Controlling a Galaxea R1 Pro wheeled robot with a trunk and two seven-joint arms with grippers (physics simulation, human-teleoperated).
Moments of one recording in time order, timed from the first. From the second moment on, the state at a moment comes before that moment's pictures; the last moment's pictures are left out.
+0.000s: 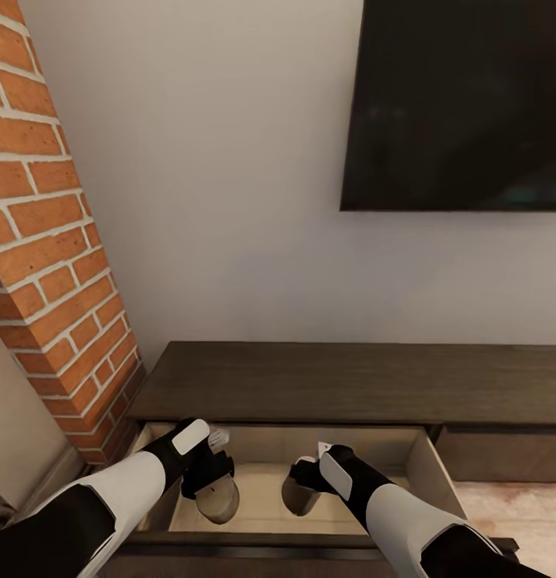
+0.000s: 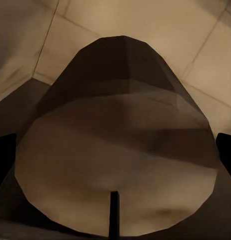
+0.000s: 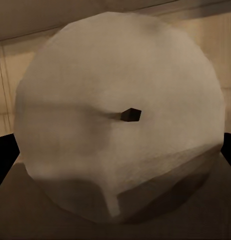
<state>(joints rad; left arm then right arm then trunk) -0.90 -0.05 -0.68 -0.19 1.43 0.65 0.56 -0.78 0.17 0.40 -0.23 -0.72 0.45 -0.20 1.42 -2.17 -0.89</state>
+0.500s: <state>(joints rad) -0.90 -0.06 -0.68 -0.19 1.43 0.65 0.56 -0.78 0.17 0.40 -0.23 -0.72 0.45 -0.19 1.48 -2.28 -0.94</state>
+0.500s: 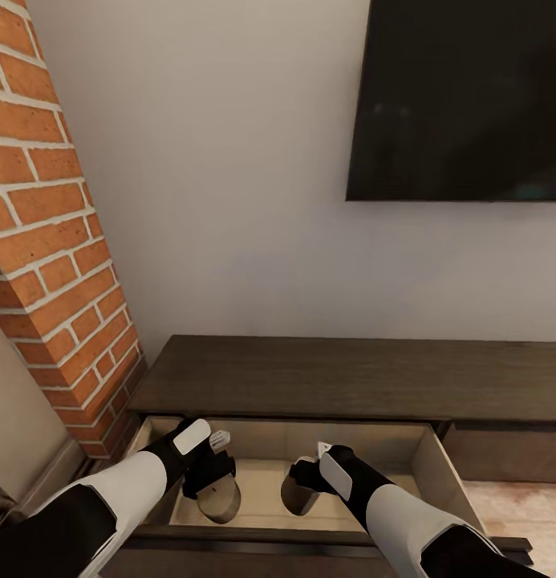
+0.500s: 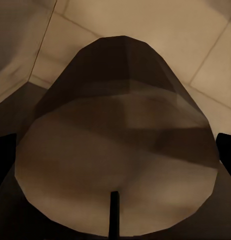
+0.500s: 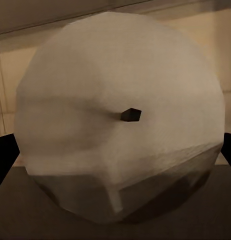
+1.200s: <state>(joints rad) -0.90 -0.06 -0.68 -0.20 1.43 0.65 0.55 -0.77 0.17 0.40 -0.23 -0.72 0.45 -0.19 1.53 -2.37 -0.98</state>
